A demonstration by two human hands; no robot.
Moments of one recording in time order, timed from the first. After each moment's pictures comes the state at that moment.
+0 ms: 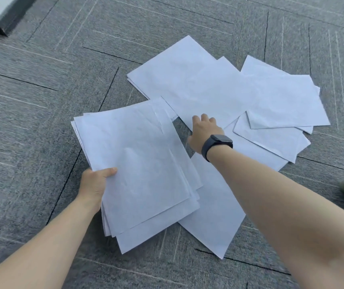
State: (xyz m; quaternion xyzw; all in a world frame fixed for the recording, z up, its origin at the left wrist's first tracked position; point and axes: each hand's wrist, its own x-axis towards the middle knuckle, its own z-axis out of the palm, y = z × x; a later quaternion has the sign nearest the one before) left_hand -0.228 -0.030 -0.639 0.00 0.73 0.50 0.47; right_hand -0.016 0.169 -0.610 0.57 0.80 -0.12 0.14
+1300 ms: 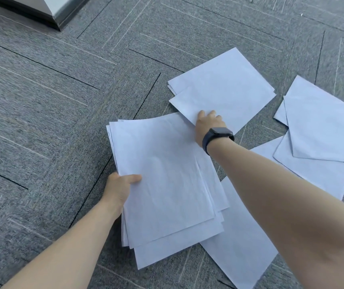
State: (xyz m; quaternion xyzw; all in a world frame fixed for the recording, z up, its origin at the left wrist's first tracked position) left_hand -0.249 -0.031 -0.647 -0.04 0.73 0.48 0.49; right_hand -0.124 0.202 -0.630 0.53 0.82 -0.07 0.21
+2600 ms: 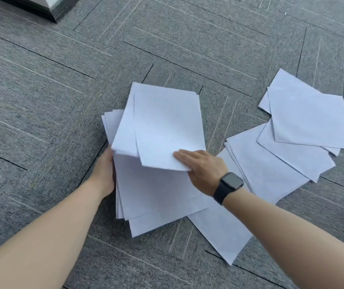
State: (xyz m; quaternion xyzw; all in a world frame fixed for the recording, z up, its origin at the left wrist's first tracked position) left_hand -0.252 -0.043 -0.627 -0.04 0.67 0.53 0.53; right_hand -0.021 0.076 -0.600 0.30 0.94 -0.19 0.03
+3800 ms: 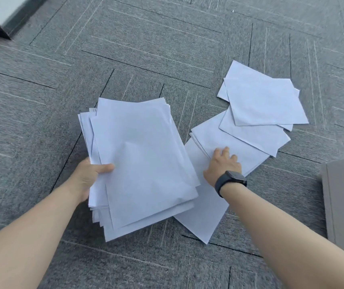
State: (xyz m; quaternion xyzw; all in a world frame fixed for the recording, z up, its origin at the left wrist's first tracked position) left_hand -0.222 -0.042 -0.605 0.08 0.69 0.44 0.56; right_hand 0.084 0.088 -0.614 0.67 0.70 -0.12 0.23
